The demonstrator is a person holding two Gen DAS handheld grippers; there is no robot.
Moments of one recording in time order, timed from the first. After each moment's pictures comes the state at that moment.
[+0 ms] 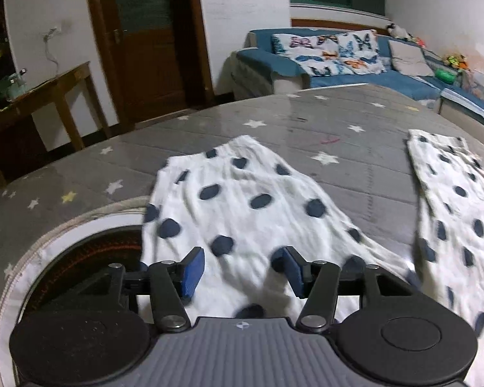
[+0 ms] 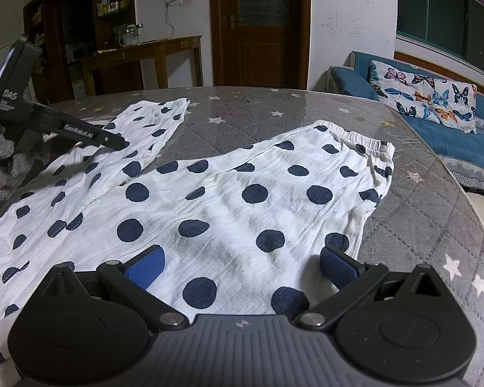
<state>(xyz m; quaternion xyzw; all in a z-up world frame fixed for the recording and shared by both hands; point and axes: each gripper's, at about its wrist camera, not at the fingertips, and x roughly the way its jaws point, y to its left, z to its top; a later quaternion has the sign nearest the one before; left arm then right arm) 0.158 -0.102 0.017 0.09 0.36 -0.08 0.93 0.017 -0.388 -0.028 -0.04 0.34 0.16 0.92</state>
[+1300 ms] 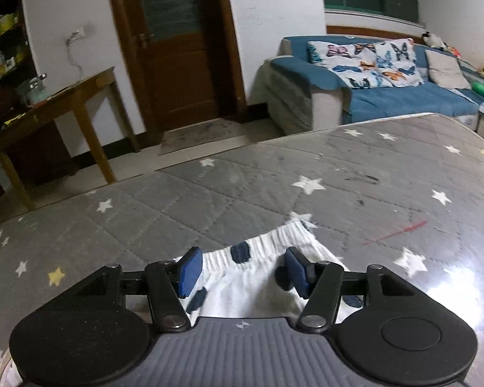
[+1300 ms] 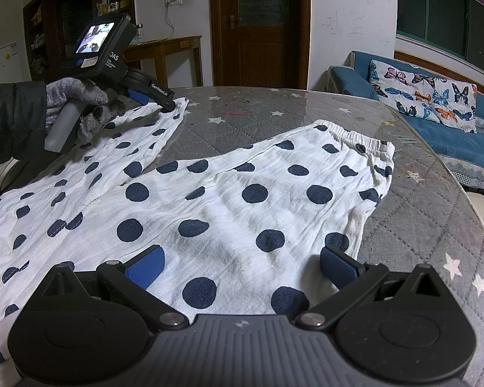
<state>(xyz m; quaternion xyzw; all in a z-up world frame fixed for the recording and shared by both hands) 0.274 -0.117 0.016 0.08 0.35 -0.02 0.93 0.017 -0.388 -0.028 -0.04 0.34 0.16 0.92</state>
